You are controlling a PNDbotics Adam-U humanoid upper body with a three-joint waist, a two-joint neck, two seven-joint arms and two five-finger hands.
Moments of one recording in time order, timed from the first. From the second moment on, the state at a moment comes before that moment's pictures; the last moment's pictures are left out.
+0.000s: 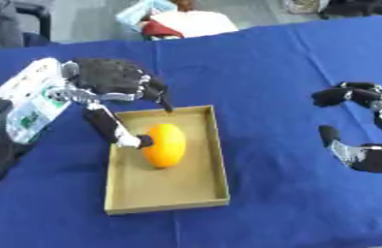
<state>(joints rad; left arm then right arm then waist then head) -0.79 0.71 -0.44 -1.56 -0.56 -0.59 -0.51 -0.34 -0.47 0.10 -1.81 0.48 -0.38 0.32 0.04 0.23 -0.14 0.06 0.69</state>
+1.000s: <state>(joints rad) -0.33 0.56 -0.07 -1.86 -0.09 -0.33 -0.63 -0.30 -0.46 0.05 -1.81 0.50 -0.36 0.24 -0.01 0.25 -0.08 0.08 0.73</state>
